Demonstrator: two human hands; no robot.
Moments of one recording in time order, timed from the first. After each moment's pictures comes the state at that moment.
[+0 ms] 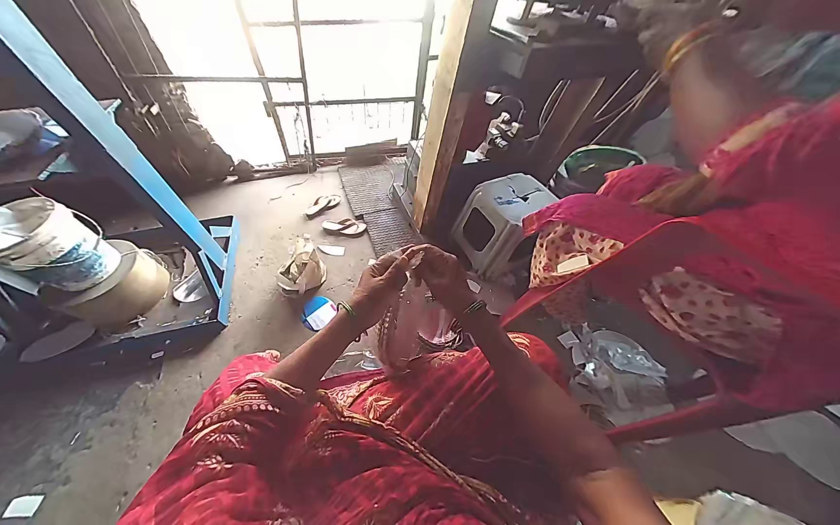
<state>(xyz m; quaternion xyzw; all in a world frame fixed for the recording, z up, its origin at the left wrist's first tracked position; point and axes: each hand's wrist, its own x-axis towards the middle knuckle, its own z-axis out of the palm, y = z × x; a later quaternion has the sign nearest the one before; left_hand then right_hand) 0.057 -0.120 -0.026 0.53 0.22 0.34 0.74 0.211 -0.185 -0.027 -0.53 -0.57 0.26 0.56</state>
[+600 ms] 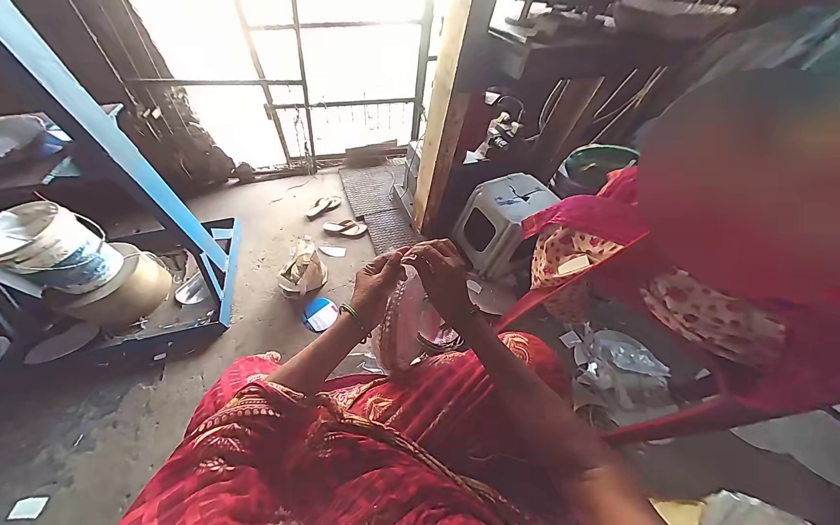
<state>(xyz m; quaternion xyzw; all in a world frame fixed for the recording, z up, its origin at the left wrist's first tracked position) 0.061 -0.125 -0.024 0.51 0.26 0.41 0.72 0.199 -0.182 -0.025 -0.56 -0.65 -0.14 0.50</state>
